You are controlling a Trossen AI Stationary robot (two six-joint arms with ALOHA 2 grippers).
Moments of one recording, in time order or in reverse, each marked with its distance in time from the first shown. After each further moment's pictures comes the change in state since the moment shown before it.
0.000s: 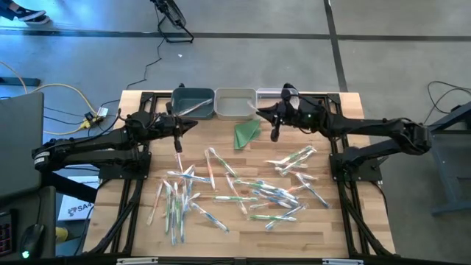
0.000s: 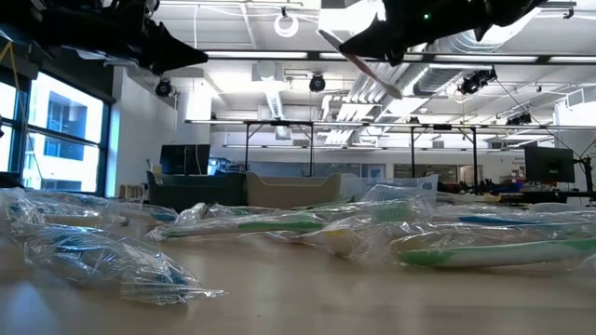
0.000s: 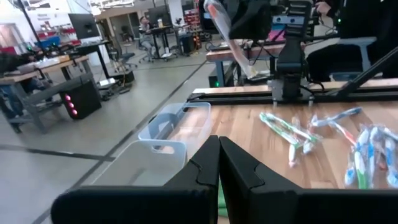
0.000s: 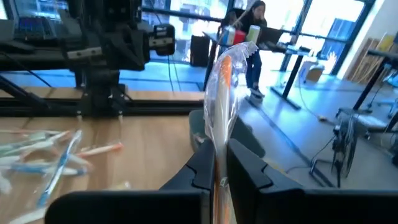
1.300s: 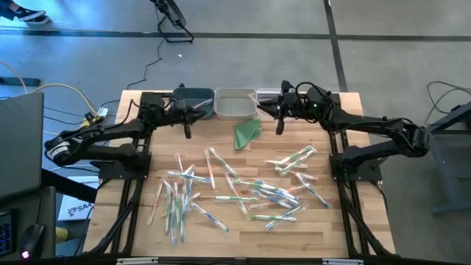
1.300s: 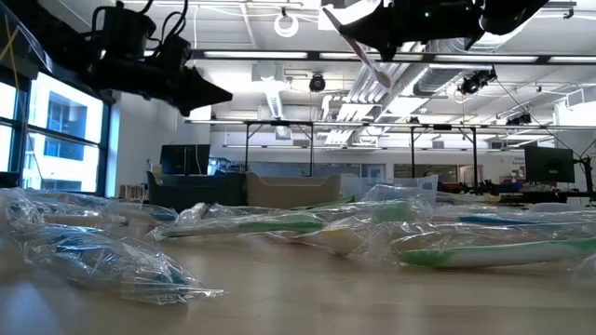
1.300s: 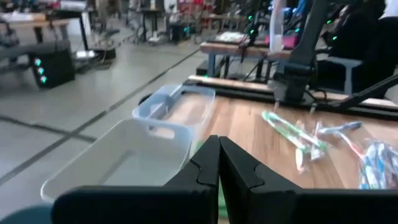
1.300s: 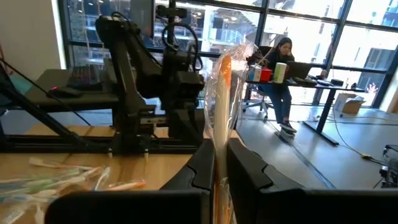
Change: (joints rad) left arm 0.342 0.457 0.000 0.436 0.403 -0.174; right arm -0.120 0.005 0.000 0.149 -0.294 0.061
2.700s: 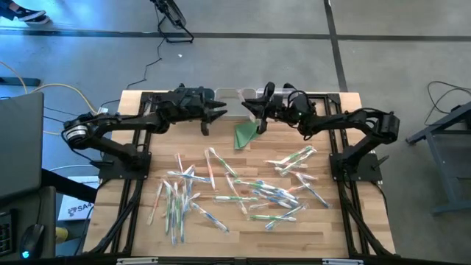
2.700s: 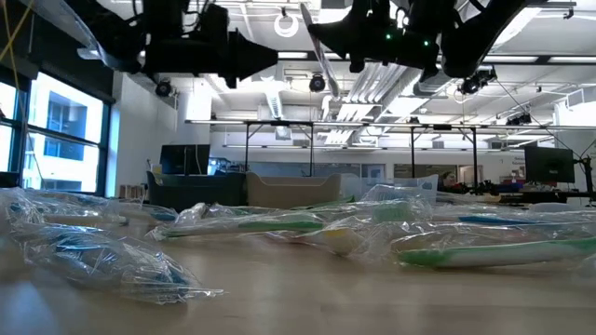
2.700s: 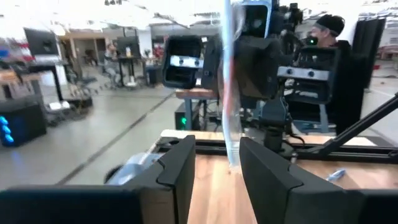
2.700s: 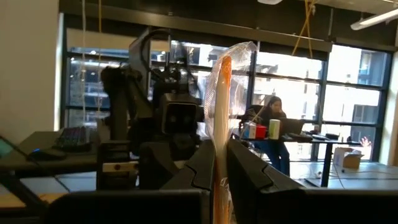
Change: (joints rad) left arm -0.187 0.259 0.272 0.153 -0.081 -0.027; right arm 0.047 0.358 0.000 0.663 0.063 0.079
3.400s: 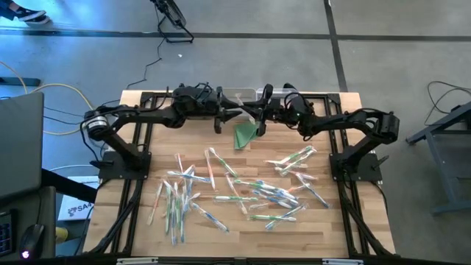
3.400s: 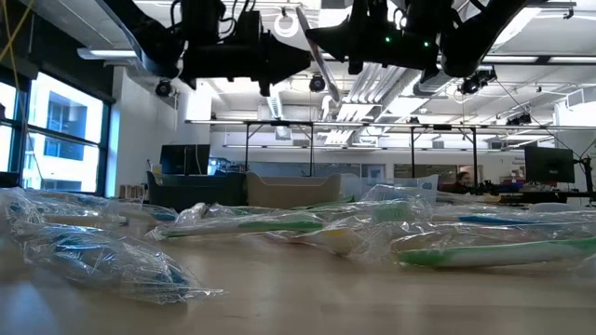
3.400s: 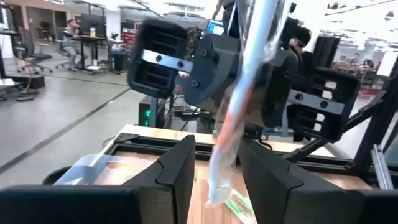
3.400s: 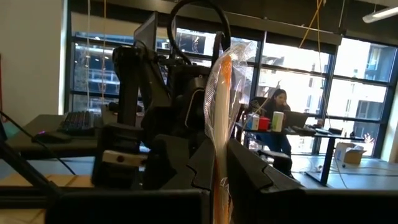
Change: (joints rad) left arm -0.036 0.217 0.204 0.001 0.110 -0.119; right arm 0.008 0.000 0.000 -0.049 -0.011 -0.037
